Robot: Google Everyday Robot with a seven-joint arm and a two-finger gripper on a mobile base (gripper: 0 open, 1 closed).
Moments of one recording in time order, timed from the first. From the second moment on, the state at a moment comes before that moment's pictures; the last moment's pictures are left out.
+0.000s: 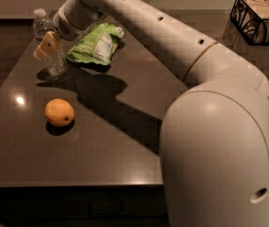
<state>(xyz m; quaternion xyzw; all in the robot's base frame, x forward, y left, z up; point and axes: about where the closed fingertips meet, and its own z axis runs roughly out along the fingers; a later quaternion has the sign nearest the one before) 0.708 0.247 0.916 -0.53 0.73 0.23 0.35</state>
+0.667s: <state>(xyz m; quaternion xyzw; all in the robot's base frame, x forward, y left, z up) 0.696 0.248 0.937 -0.53 0.72 0.25 0.37</state>
